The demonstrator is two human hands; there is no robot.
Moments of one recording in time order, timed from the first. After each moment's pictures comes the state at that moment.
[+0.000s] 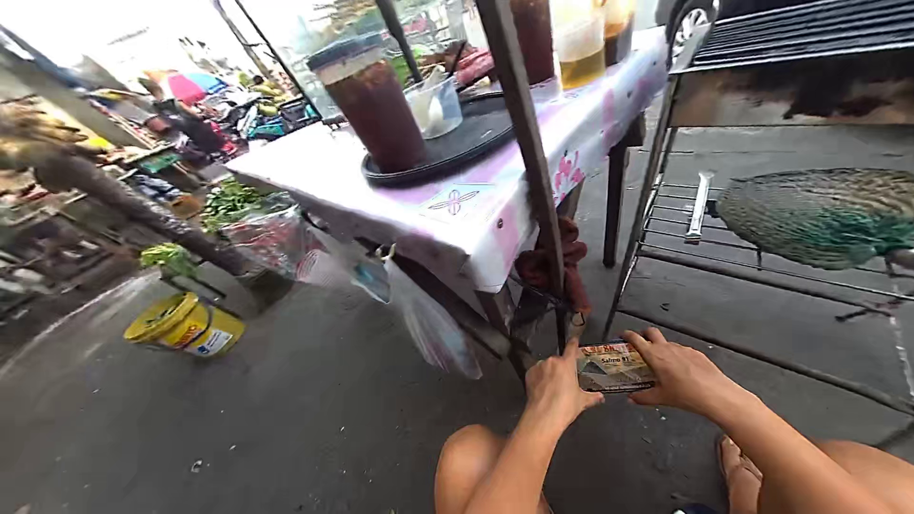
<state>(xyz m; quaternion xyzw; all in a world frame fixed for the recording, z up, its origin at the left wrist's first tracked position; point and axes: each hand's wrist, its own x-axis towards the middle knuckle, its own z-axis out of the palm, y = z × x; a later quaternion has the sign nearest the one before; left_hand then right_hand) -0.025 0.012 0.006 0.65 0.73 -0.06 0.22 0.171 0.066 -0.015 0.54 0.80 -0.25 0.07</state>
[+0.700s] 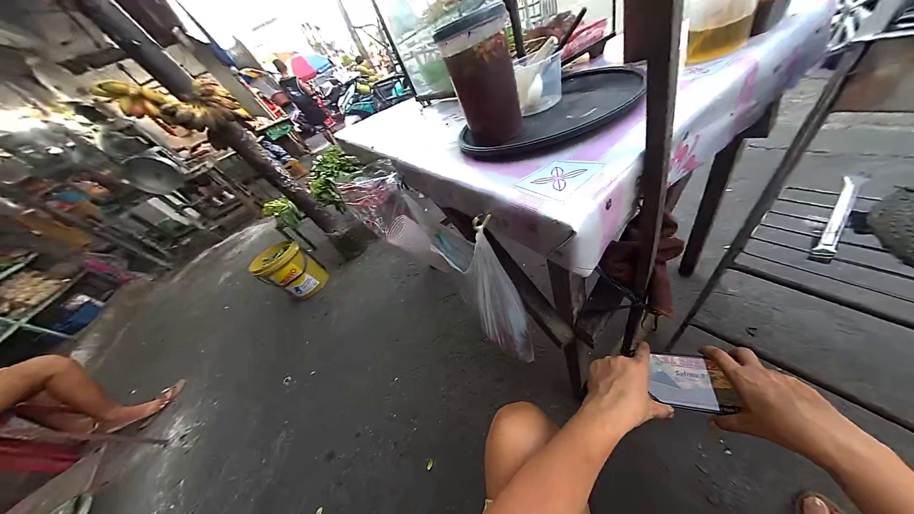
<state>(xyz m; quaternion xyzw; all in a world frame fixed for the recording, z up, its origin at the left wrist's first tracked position) -0.029 0.008 0.006 0.67 0.70 -0.05 0.23 0.169 0.067 -0.028 0.53 0.82 -0.22 0.06</state>
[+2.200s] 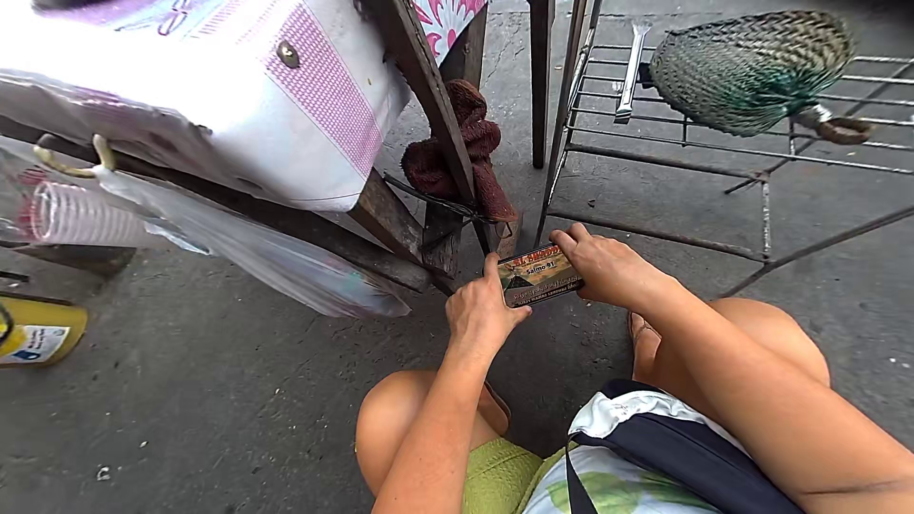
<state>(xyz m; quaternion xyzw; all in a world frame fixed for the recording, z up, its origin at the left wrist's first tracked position) -0.015 0.008 0.007 0.65 0.74 -0.08 0.16 0.174 0.064 -0.016 0.53 0.82 -0.21 0.04</state>
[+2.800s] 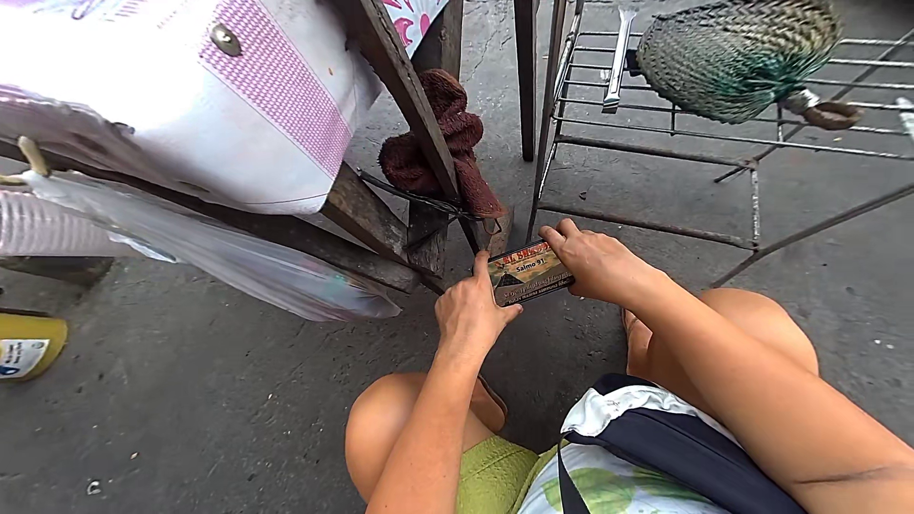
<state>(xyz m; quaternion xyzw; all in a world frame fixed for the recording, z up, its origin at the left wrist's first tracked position) -0.014 0.008 0.003 0.65 0.74 -0.08 0.16 0.173 0.062 -0.015 0.53 0.82 -0.21 0.05</state>
